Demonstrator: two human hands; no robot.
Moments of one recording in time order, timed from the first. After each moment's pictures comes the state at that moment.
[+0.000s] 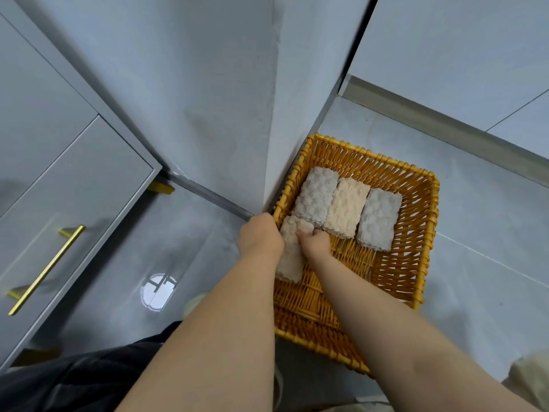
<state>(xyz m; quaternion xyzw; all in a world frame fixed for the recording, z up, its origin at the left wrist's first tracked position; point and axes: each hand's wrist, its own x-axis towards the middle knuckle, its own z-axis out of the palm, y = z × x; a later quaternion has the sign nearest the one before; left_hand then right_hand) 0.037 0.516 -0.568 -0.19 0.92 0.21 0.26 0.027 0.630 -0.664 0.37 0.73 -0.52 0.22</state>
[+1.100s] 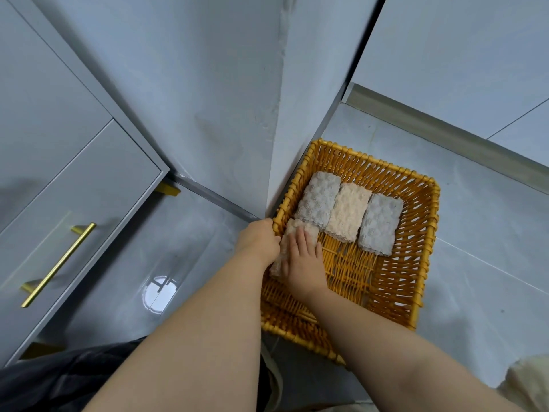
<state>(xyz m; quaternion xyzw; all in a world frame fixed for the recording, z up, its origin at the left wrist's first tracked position) 0.042 0.501 -0.569 -0.12 0.92 0.24 0.28 0.082 0.626 -0.679 -0.12 0.97 -0.09 0.20</state>
